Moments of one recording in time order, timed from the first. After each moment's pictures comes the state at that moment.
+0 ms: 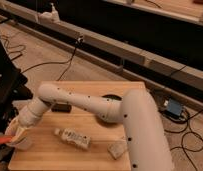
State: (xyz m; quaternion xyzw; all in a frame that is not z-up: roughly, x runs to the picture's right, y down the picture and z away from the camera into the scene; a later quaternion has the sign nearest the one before) arm -0.399 0.205 0.659 -0.39 -0.60 -0.13 0.69
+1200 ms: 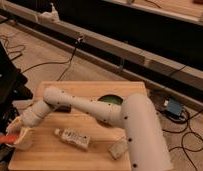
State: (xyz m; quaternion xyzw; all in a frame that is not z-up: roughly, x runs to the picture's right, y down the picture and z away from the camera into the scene) arm -0.399 0.204 0.677 -0.38 -0.62 -0.10 0.68
